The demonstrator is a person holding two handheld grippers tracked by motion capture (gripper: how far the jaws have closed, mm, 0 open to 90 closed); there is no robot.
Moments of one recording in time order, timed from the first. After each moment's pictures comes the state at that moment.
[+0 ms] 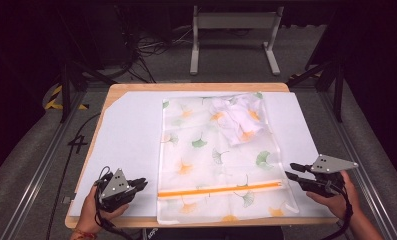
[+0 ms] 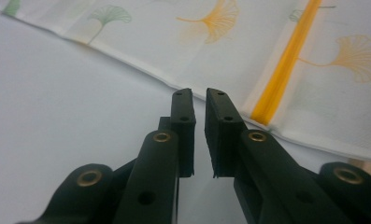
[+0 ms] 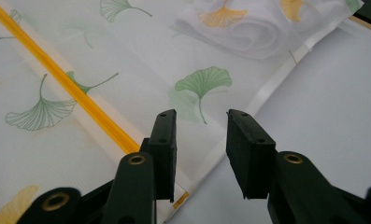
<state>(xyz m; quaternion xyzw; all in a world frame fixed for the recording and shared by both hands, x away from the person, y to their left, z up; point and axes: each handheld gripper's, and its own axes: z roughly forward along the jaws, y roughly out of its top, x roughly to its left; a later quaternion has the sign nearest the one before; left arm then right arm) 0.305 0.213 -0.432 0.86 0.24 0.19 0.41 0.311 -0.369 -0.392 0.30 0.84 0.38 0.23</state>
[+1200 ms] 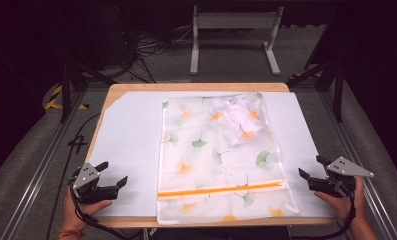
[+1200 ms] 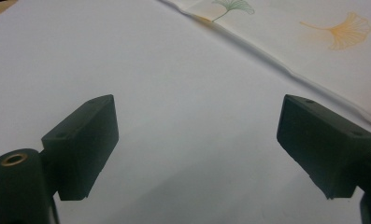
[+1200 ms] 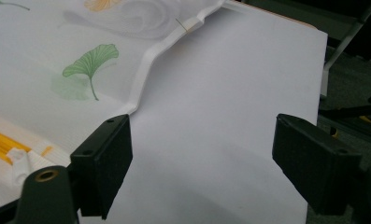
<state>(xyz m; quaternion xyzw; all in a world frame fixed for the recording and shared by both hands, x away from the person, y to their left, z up) 0.318 0.274 -0.454 0.77 0.38 0.23 0.45 0.314 -0.418 -0.429 0.41 0.76 0.40 0.32</state>
